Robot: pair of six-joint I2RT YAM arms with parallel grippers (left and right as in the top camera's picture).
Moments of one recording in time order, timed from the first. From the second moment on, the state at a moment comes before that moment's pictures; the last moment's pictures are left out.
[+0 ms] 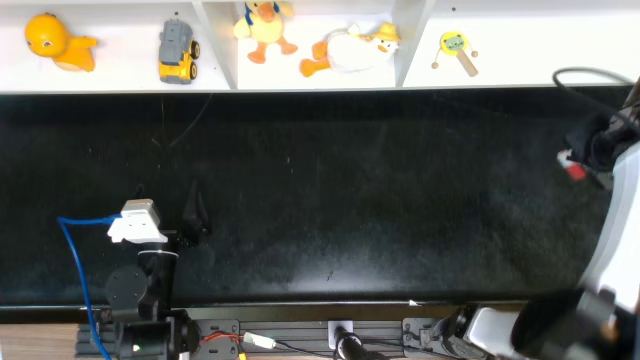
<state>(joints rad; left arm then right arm) 0.08 0.01 0.01 -0.07 0.09 -0.19 -0.49 1.50 1.43 -1.09 0.08 0.43</state>
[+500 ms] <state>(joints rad) 0.08 0.01 0.01 -0.08 0.09 -0.19 -0.44 1.17 1.33 -0.91 -0.05 0.09</state>
